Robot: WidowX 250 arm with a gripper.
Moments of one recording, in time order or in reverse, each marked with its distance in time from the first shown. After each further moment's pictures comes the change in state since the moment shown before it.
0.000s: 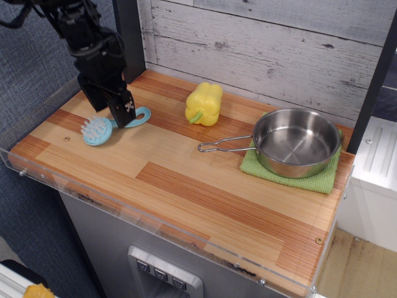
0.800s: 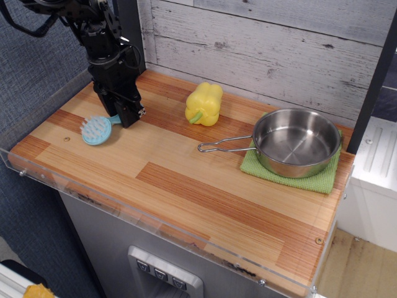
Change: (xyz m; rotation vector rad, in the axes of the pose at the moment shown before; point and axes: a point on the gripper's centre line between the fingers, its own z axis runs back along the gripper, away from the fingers) arm 0.004 -0.001 -0.022 0.047 0.055 0.012
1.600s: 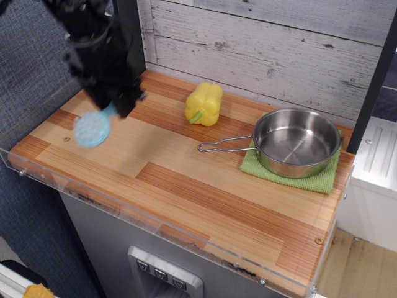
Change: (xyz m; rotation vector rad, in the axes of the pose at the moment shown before) arm -0.006 -0.050 0.087 0.053 -0.137 0.229
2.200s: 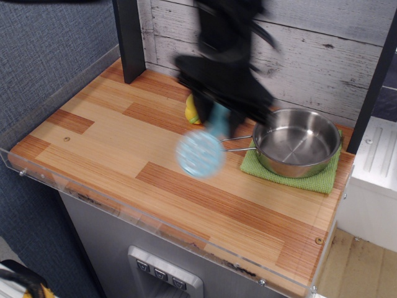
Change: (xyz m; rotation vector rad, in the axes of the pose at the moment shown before) arm 0.004 -0.151 0.027 0.039 -0.039 -0.127
